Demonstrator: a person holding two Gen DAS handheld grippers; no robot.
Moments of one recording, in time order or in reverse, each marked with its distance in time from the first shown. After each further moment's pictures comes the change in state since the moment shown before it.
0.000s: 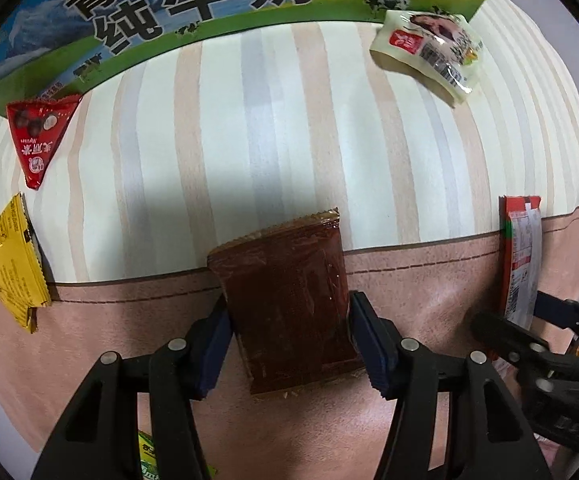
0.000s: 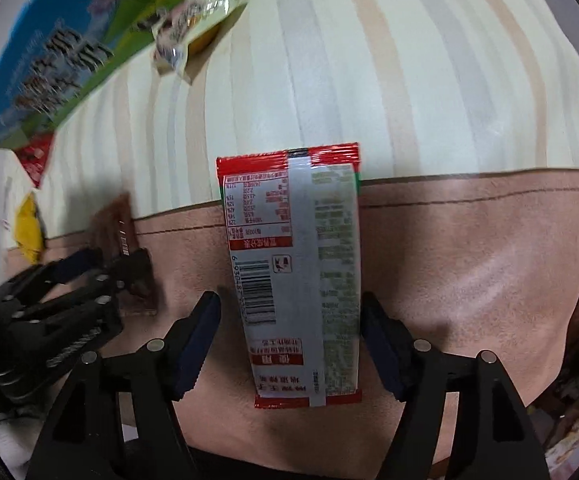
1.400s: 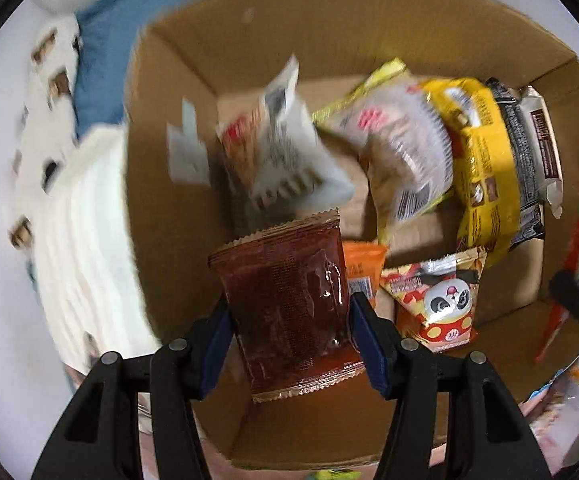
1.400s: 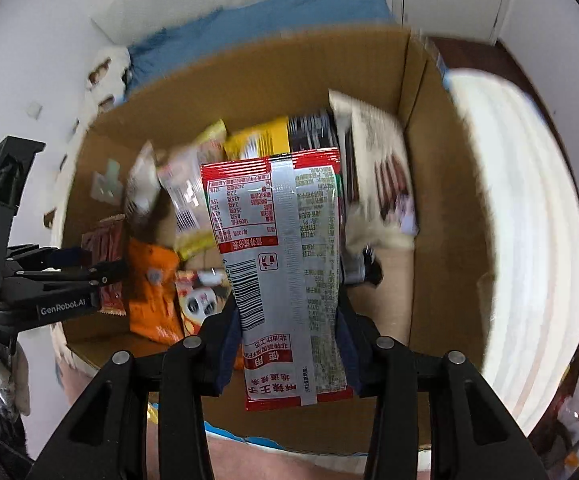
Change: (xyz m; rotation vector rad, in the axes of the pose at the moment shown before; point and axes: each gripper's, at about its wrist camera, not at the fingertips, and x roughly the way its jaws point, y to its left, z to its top) left arm -0.072 0.275 0.289 -0.057 0.170 0.063; right arm -0.093 0.142 0.253 -0.144 -0.070 0.057
